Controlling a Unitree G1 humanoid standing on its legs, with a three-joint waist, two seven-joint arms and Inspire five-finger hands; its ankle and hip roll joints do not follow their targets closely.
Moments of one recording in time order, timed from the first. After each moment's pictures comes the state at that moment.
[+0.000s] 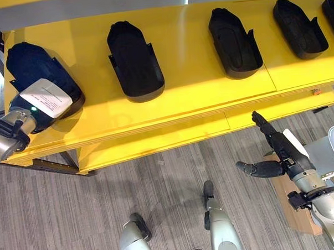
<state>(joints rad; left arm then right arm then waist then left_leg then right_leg) -0.64 1.44 -0.56 0.44 1.02 -0.20 0.16 0.23 -0.62 -0.14 -0.26 0.10 -0.14 0.14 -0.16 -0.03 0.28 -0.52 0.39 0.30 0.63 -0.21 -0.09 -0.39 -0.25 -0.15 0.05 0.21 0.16</state>
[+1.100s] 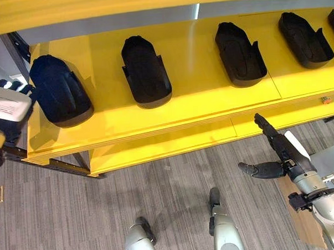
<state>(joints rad) -0.24 1.34 0.01 0.49 0.79 -0.13 0.21 0.25 -0.59 -0.15 -0.26 0.08 -0.13 0.14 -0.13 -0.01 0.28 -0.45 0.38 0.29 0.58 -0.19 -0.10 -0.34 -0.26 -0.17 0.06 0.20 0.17</state>
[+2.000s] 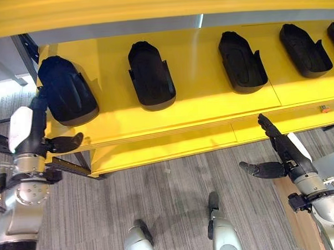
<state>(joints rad) -0.02 0.80 0.25 0.07 0.16 -0.11 0.18 0.23 -0.56 -0.17 -0.26 0.08 -0.10 0.14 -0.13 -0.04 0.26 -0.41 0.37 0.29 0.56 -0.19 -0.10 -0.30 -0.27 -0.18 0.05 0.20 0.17</state>
